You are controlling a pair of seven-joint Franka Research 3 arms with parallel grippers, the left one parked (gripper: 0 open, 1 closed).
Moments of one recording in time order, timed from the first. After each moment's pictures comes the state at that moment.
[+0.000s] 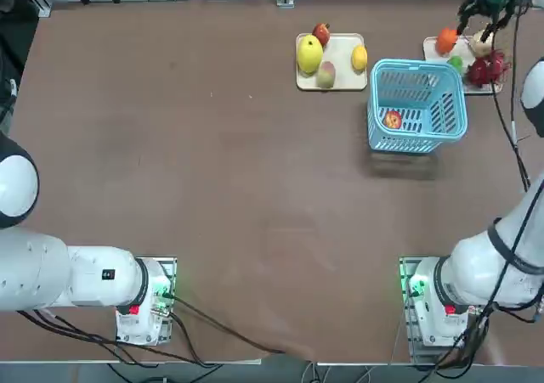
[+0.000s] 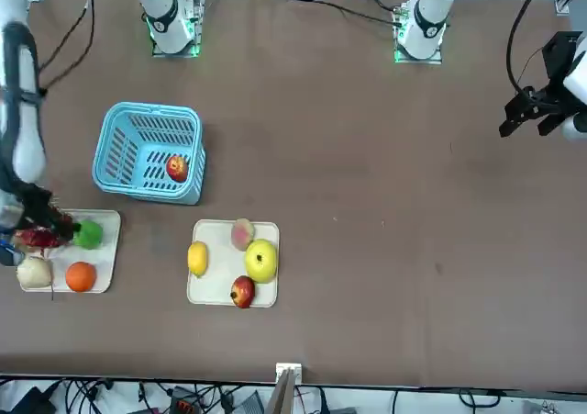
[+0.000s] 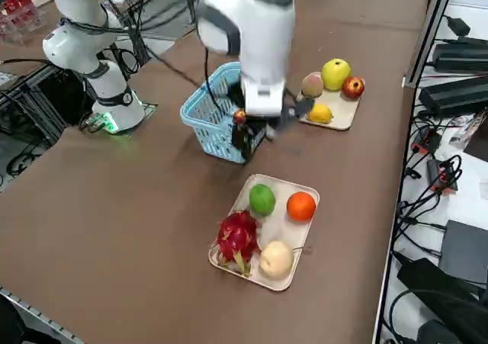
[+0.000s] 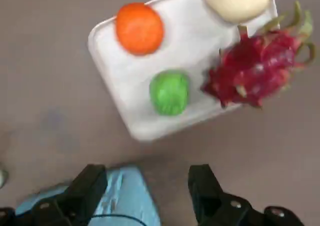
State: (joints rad) arm -0.12 0.45 -0.10 -1.44 0.02 1.75 0.17
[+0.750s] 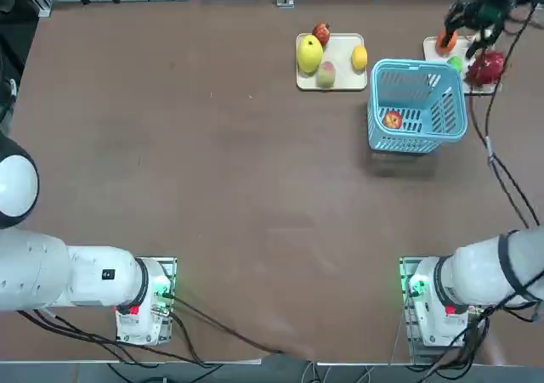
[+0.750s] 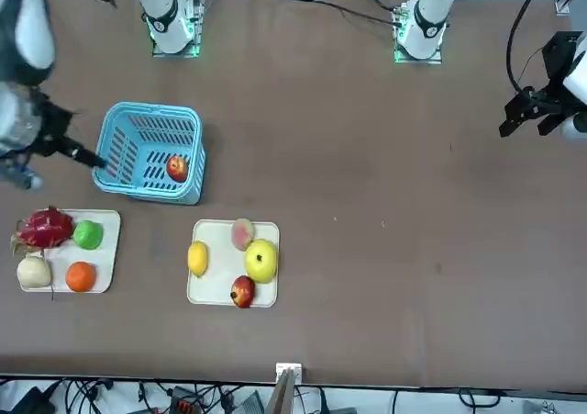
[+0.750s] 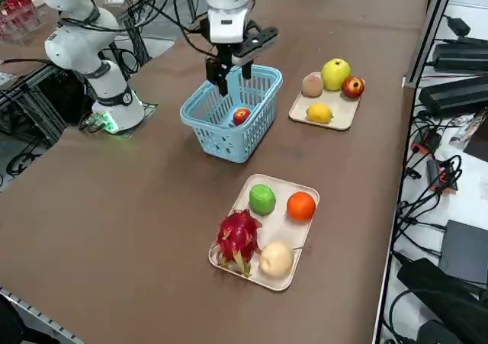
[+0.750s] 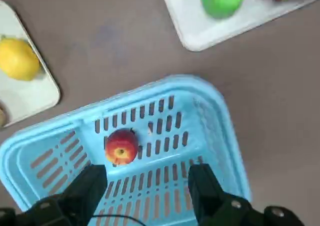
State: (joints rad) arm 0.03 0.03 -0.10 -2.01 0.10 1.91 0.31
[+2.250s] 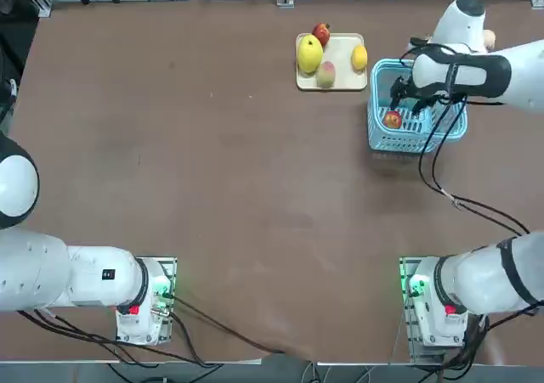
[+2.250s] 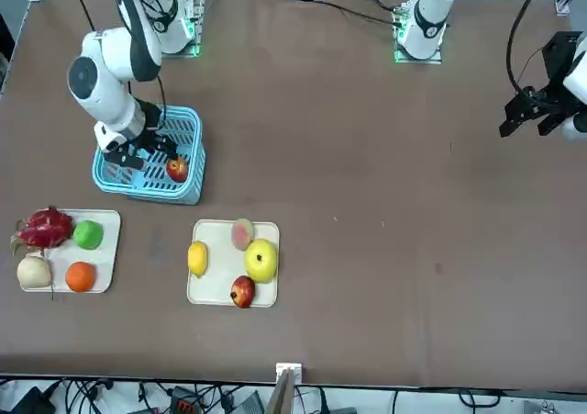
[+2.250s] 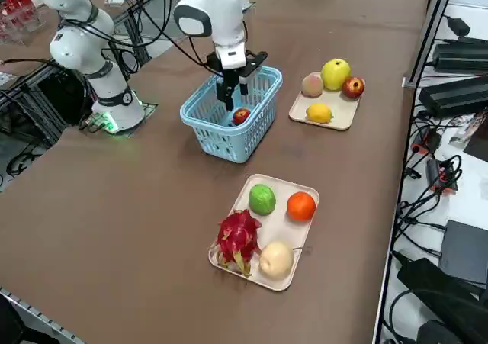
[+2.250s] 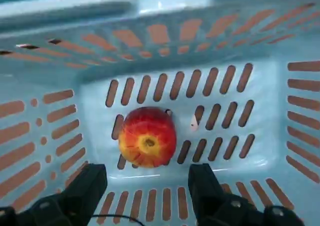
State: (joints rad) arm 0.26 0.04 -0.09 -2.42 0.09 2.42 0.29
